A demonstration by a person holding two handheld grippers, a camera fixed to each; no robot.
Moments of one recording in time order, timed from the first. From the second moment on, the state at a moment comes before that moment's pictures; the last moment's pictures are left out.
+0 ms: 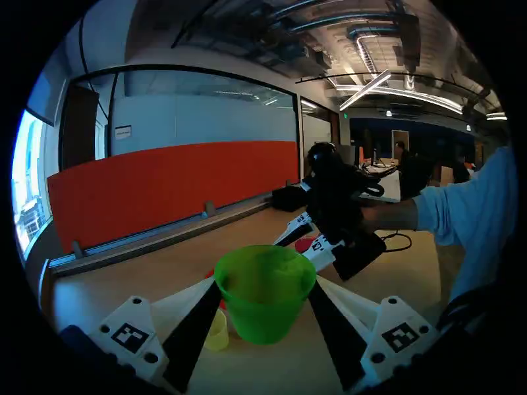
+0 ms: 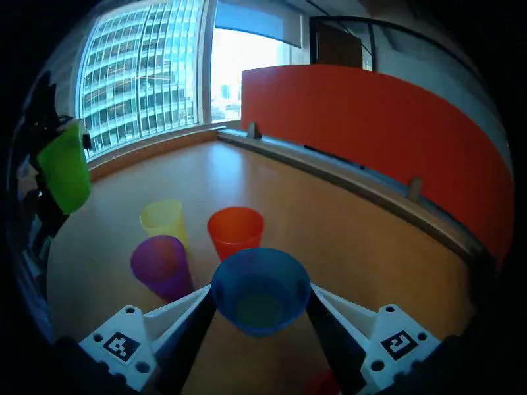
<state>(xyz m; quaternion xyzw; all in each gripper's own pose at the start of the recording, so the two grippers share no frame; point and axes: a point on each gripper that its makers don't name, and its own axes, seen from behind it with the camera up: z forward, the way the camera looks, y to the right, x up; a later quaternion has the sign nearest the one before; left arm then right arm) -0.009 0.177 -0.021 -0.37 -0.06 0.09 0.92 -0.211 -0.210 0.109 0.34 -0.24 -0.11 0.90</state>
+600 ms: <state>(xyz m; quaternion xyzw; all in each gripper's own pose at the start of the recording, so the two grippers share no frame) -0.010 0.190 -0.018 -0.38 -0.06 0.08 0.92 -0.116 -0.218 0.081 0.35 -0.13 -0.09 0.93</state>
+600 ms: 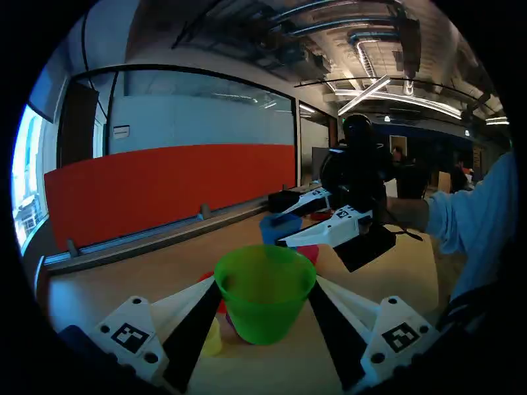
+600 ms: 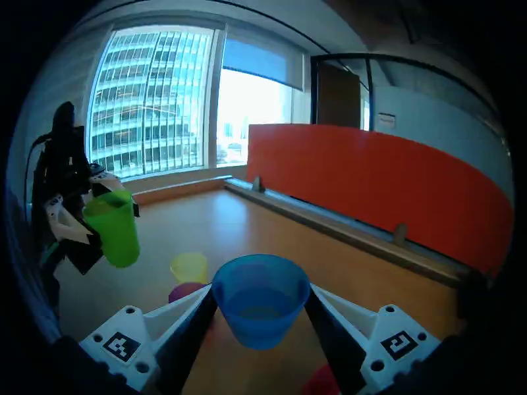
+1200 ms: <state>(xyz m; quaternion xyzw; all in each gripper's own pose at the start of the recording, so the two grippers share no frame) -0.003 0.206 -0.018 -0.40 -0.05 0.07 0.91 -0.033 -0.218 0.065 0.34 -0.02 -0.06 0.94</state>
